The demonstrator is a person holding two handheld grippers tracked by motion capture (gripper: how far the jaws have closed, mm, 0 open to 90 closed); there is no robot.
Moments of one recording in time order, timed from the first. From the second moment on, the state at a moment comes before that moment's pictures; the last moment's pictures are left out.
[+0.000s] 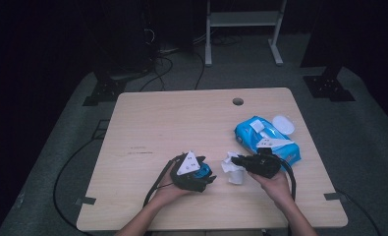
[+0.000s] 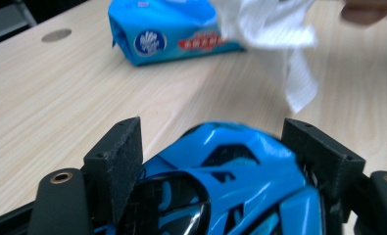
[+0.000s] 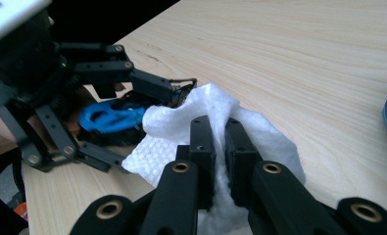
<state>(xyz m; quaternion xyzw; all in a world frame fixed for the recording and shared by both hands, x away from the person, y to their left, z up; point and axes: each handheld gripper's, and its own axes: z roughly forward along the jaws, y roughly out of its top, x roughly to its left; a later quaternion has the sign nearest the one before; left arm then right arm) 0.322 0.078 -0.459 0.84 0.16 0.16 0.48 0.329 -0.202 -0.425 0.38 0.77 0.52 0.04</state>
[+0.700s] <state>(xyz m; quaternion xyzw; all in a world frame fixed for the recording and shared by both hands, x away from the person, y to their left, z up) 0.321 0.131 -0.449 0.84 0.20 0.13 0.48 0.321 -0.198 -0.421 0.36 0.78 0.50 0.05</state>
